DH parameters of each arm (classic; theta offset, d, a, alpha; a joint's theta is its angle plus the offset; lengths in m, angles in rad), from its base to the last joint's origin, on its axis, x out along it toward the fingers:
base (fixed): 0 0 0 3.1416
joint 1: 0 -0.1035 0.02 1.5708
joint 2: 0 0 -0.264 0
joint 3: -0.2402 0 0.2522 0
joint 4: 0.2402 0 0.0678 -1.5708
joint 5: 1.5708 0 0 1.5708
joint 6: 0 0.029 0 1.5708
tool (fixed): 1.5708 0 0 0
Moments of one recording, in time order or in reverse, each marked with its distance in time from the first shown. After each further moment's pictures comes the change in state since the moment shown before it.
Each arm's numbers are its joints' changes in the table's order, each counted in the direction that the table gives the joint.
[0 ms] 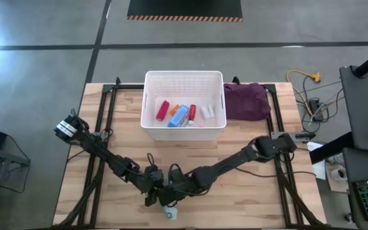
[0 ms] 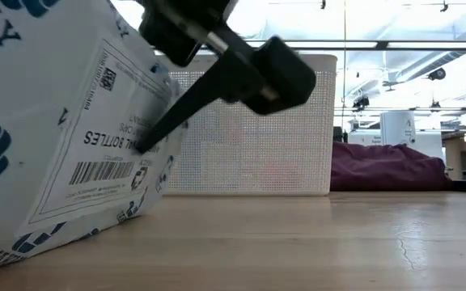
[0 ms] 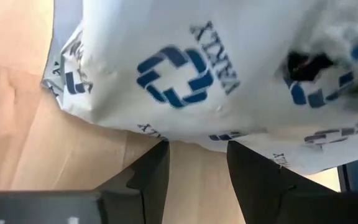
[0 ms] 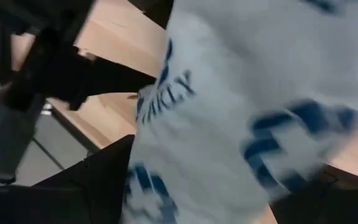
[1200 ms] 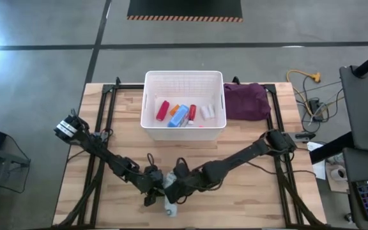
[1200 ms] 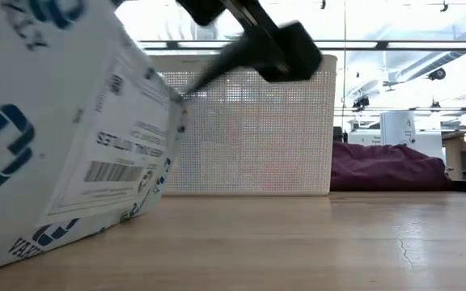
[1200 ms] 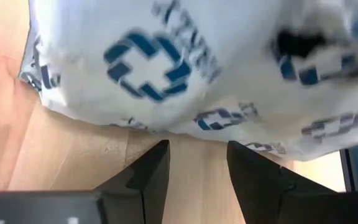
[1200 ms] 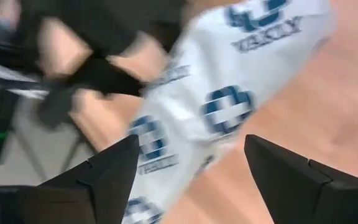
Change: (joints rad) left arm 0.000 0.002 0.010 0.002 0.015 0.004; right arm -0.003 -0.173 0.191 -0.060 0.109 -0.206
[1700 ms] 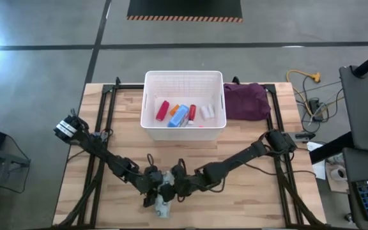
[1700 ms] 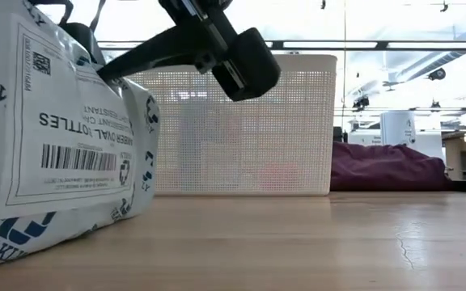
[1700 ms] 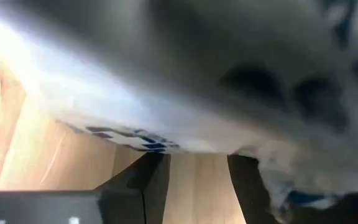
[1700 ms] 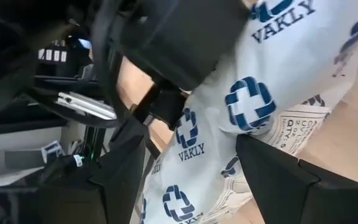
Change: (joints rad) left arm 0.003 0.000 -0.004 -0.001 0.003 0.008; right arm 0.002 0.015 0.135 -0.410 0.023 0.135
